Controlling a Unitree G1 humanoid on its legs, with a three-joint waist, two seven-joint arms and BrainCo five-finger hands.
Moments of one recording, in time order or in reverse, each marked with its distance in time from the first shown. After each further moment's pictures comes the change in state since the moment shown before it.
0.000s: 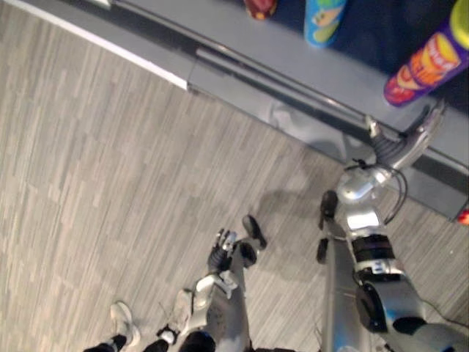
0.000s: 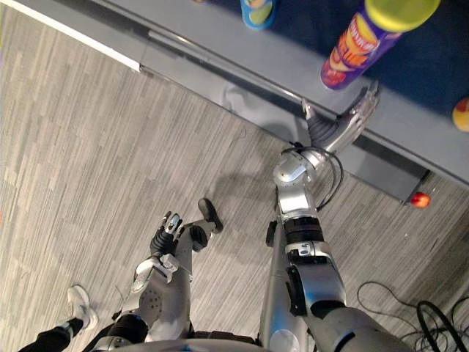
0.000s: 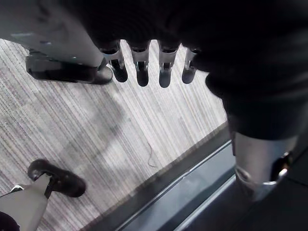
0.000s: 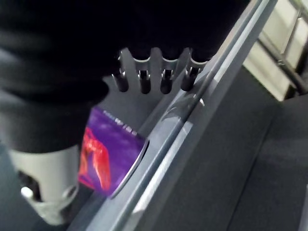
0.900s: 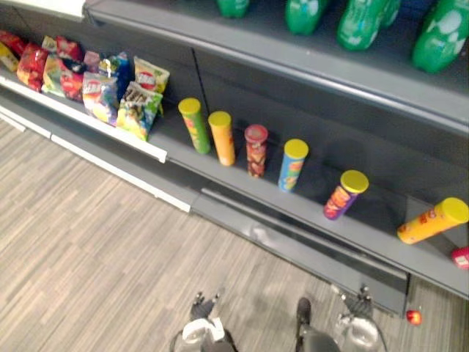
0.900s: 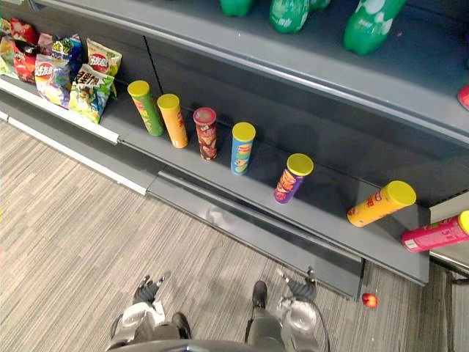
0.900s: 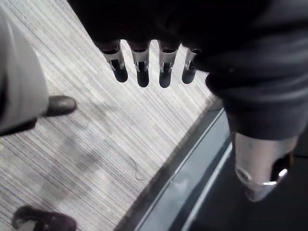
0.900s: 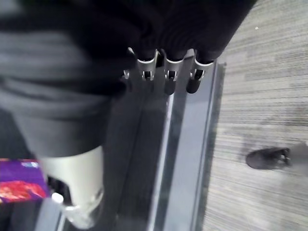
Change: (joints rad) left arm 0.074 0.043 0.226 0.355 0.538 0.055 0.201; right arm 0.783 0.048 0.073 0.336 0.518 -0.171 0.764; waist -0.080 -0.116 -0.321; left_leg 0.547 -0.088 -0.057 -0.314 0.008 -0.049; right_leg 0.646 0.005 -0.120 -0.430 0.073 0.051
